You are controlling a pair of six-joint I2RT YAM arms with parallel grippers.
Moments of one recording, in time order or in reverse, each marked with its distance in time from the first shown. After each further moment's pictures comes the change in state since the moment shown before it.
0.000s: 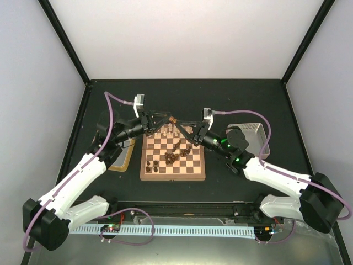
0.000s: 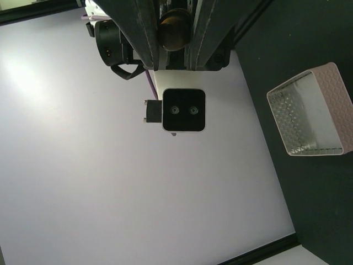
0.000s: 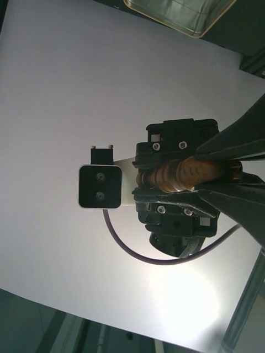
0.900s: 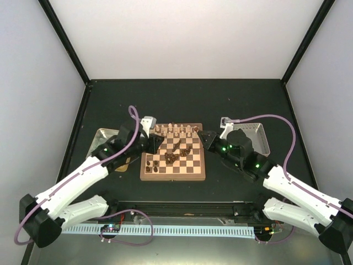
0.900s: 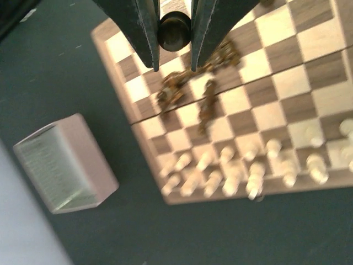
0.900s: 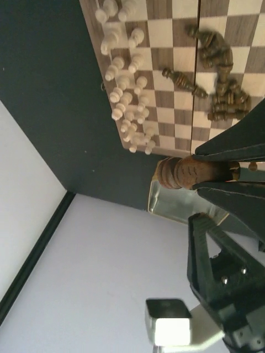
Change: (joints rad) left arm -0.178 -0.028 0.019 -0.678 -0.583 0.777; right arm 0.000 -0.282 0.053 -0.892 0.385 -0.401
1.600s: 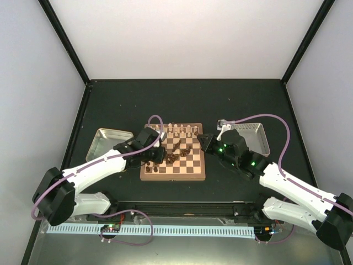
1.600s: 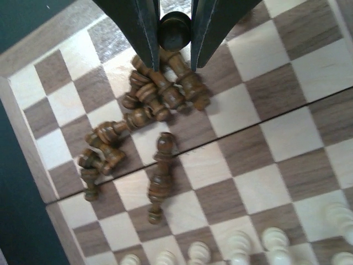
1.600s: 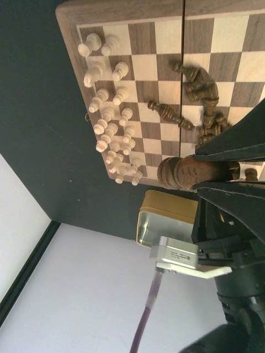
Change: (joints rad) left arm -0.041 0.267 -0.110 0.029 -0.070 0.099; right arm 0.000 0.058 0.000 -0.063 0.018 -0.029
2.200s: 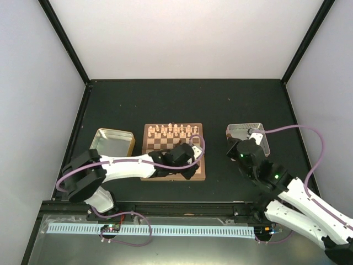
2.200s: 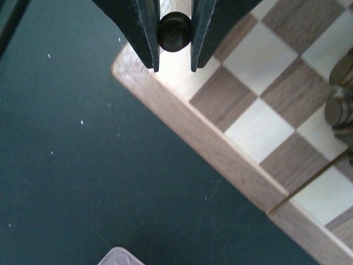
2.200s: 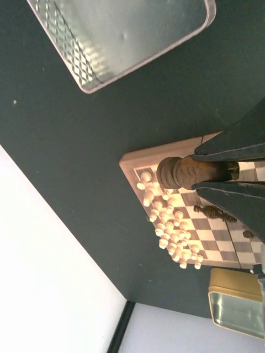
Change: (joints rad) left arm -0.383 0.294 0.109 0.263 -0.030 0.080; right arm -0.018 -0.258 0.000 -0.395 0.375 0.053
